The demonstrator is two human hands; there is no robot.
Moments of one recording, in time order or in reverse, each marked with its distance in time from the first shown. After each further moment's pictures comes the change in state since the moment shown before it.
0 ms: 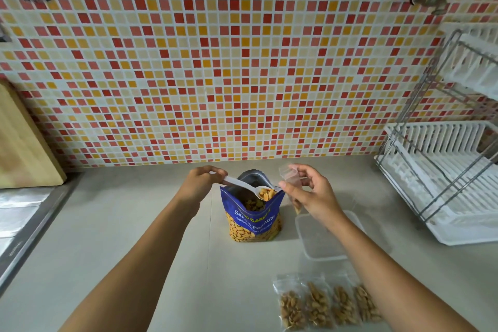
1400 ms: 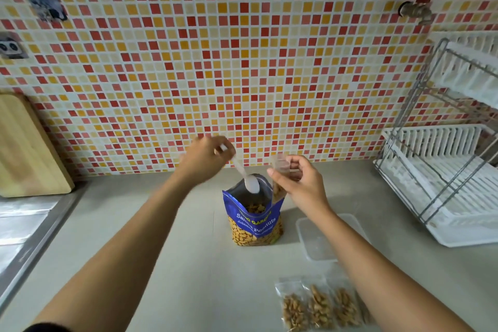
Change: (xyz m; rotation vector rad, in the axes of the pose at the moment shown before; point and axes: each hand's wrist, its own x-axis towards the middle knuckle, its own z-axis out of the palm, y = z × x) left_hand -0.019 0.064 -0.010 0.773 0.074 0.622; right_hand 0.000 -0.037 0.020 0.054 0.123 -0.072
